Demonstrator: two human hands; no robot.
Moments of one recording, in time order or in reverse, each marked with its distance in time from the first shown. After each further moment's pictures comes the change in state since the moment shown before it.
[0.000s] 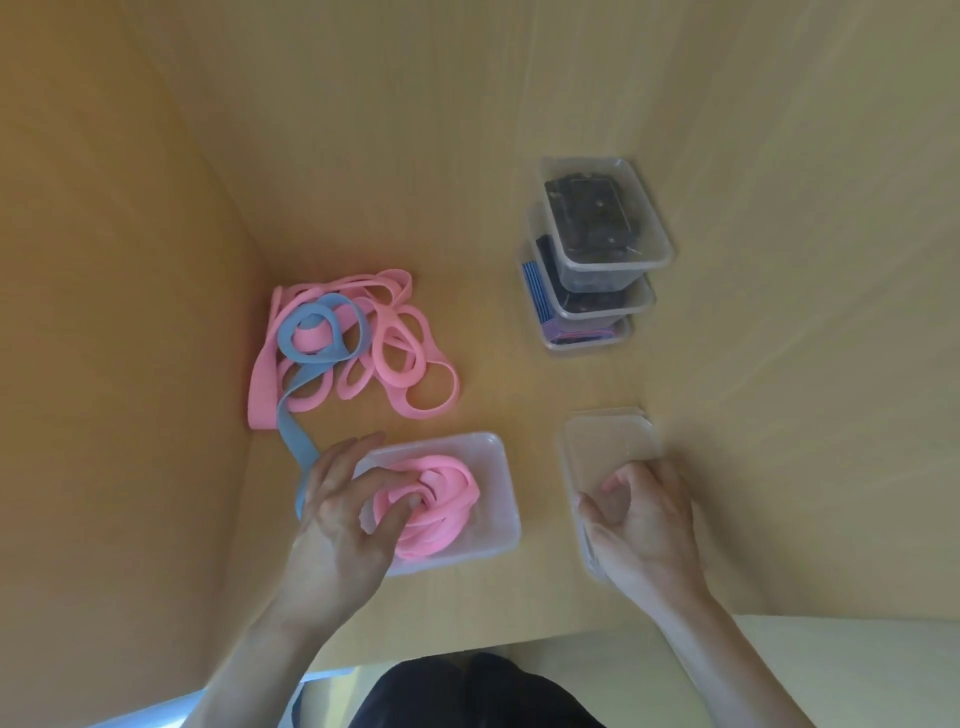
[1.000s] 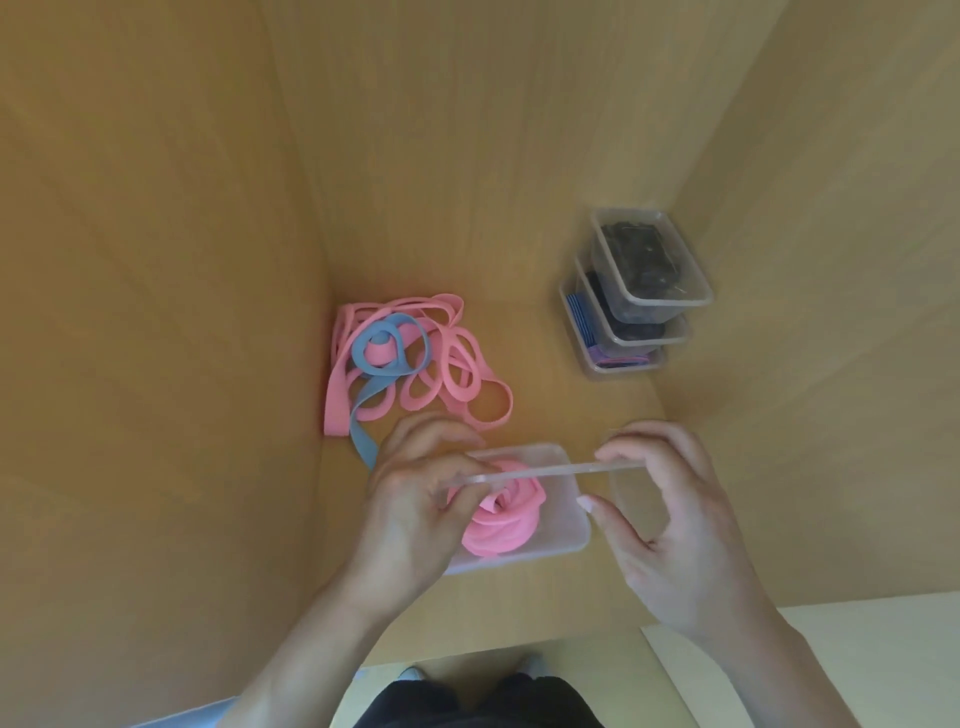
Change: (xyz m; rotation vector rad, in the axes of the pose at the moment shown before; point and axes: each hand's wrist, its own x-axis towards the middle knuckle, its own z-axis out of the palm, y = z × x) left_hand 0.010 0.027 -0.061 -0.226 0.095 0.358; right_hand -0.060 -0.109 -0.049 0.146 0.146 -0.643
